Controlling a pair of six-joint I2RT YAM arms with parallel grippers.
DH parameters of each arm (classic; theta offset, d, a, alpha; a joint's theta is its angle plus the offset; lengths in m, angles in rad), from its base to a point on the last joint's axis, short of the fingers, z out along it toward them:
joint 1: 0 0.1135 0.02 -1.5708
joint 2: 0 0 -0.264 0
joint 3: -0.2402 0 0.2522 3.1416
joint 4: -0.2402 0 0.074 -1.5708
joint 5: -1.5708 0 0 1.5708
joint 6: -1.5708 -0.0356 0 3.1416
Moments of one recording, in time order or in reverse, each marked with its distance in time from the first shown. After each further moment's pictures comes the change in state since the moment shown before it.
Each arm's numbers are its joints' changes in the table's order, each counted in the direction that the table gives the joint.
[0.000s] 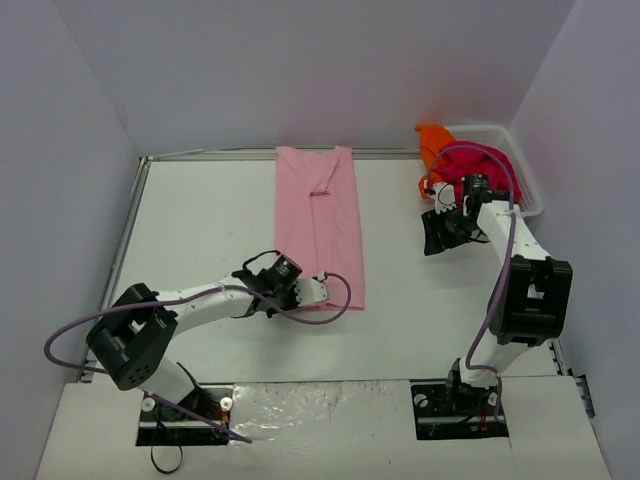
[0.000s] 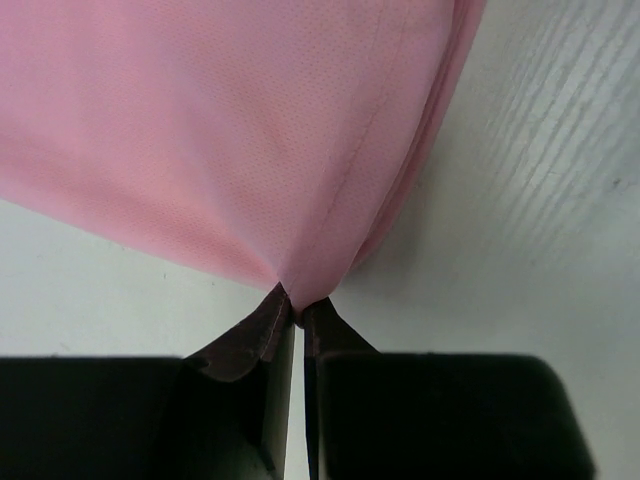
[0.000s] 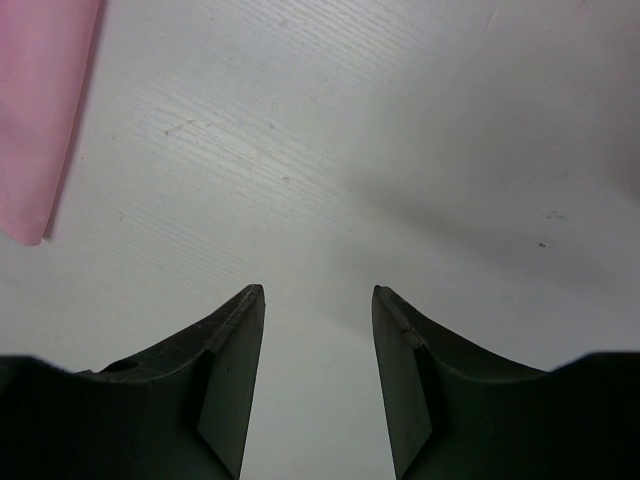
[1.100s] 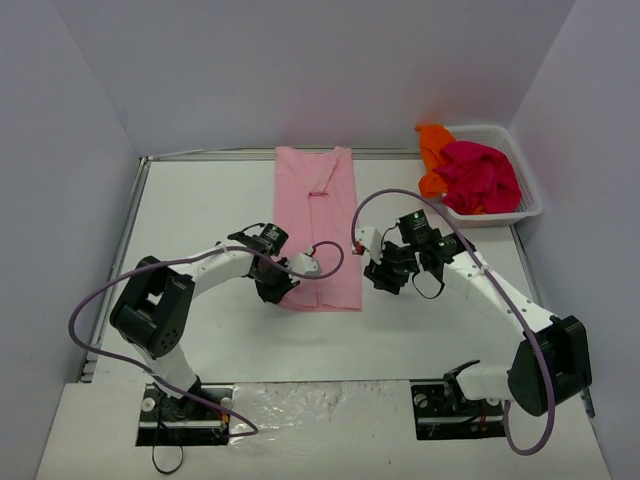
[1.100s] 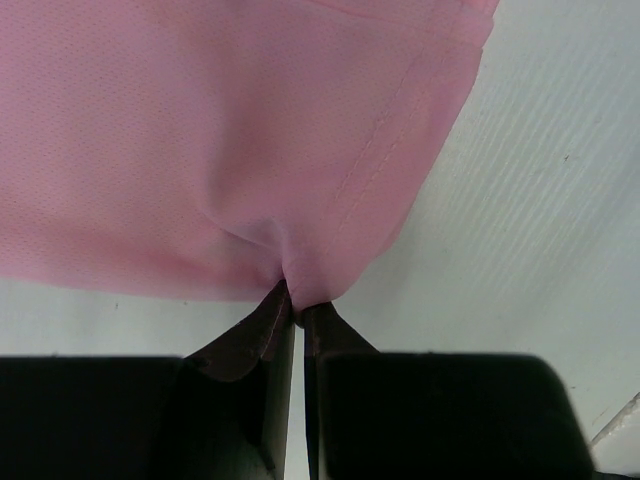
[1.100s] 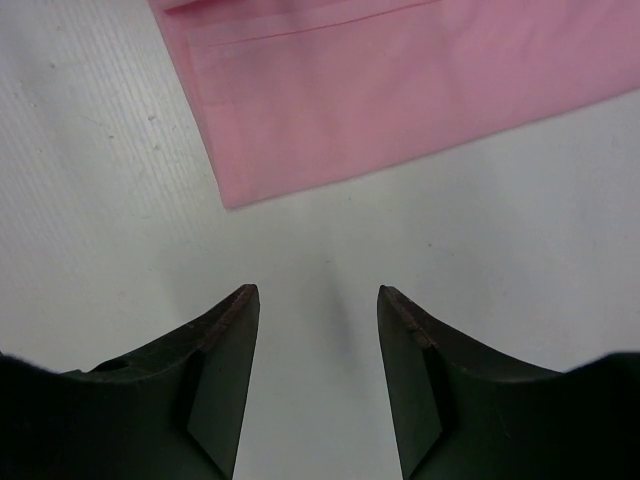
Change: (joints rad) left arm 0.230 0.185 -0.263 -0.312 -0.401 -0.023; right arm 0.487 -0.385 0.312 0.154 0.042 0.291
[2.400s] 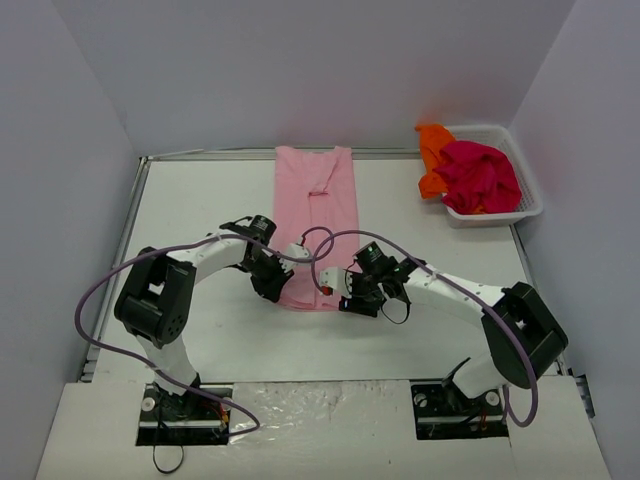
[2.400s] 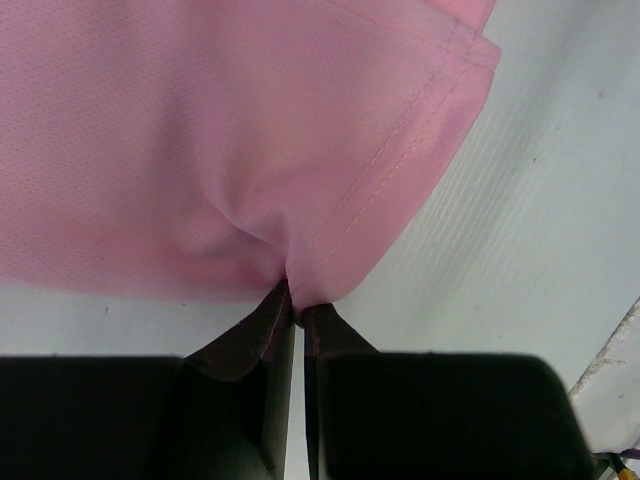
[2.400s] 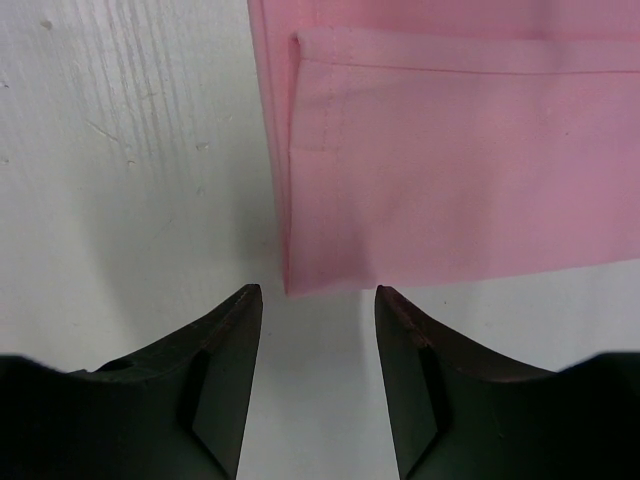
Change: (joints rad) left arm 0.105 0.066 -0.060 -0.070 -0.171 0.000; right arm 0.286 0.174 0.180 0.274 -0.178 0.035
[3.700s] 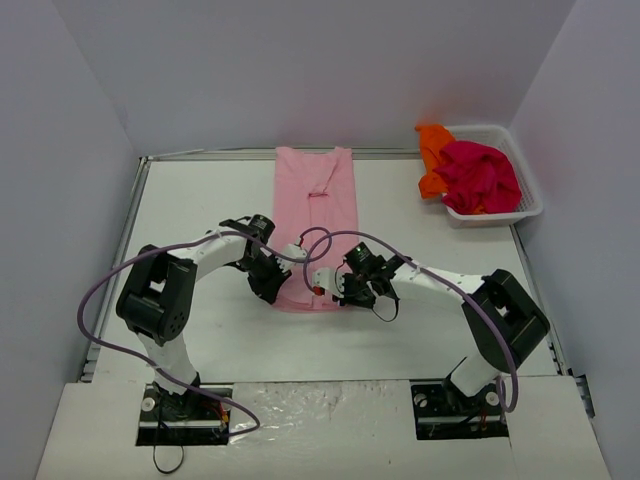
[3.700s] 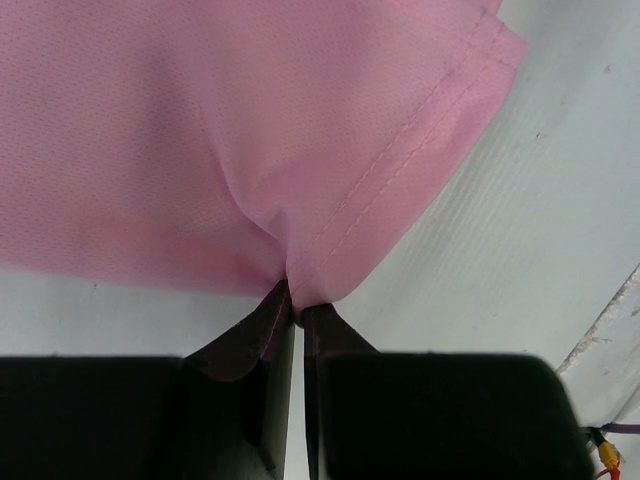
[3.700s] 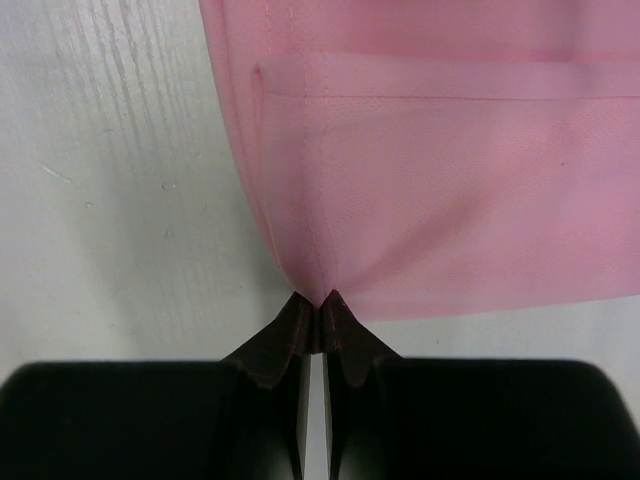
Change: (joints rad) left arm 0.009 0.019 -0.024 -0.061 0.011 -0.005; right arm 0.032 0.113 -0.044 0.031 -0.053 -0.011
